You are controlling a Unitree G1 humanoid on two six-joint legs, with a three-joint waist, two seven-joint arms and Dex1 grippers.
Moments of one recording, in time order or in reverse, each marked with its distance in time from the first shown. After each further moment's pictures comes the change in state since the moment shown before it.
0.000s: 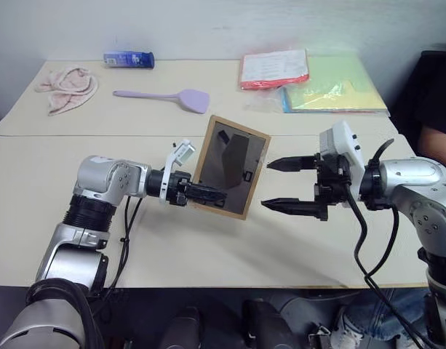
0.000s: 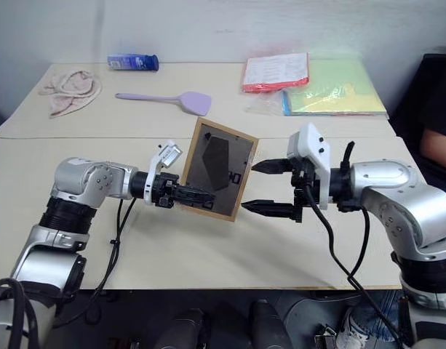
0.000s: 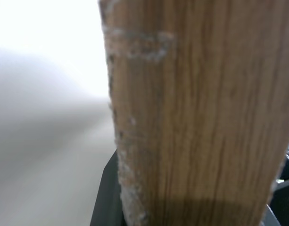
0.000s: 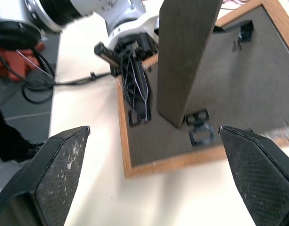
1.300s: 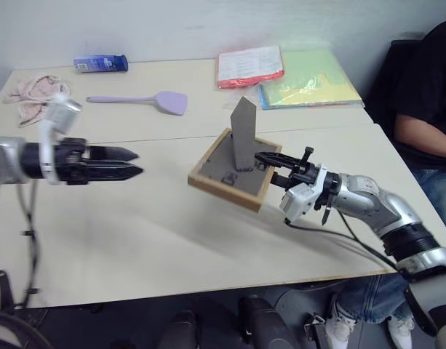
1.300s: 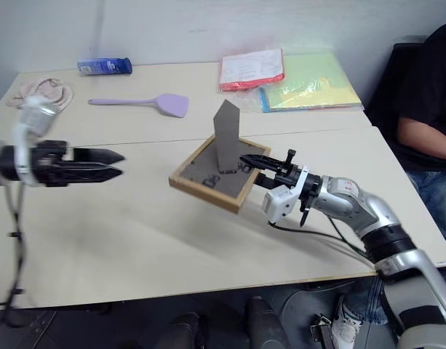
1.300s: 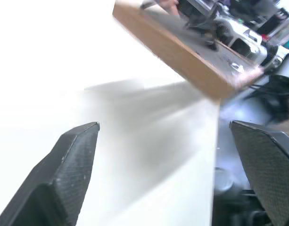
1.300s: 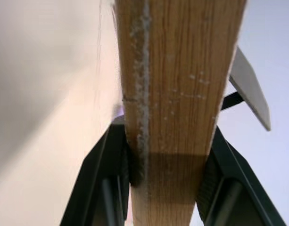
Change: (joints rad) left arm 0.217 0.538 0.337 -0.184 -0.079 -0.210 -0.185; right arm -0.076 0.087 0.476 0.706 -0.686 -1.574 -0.626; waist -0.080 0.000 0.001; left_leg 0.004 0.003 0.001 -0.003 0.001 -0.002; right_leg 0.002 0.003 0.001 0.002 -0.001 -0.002
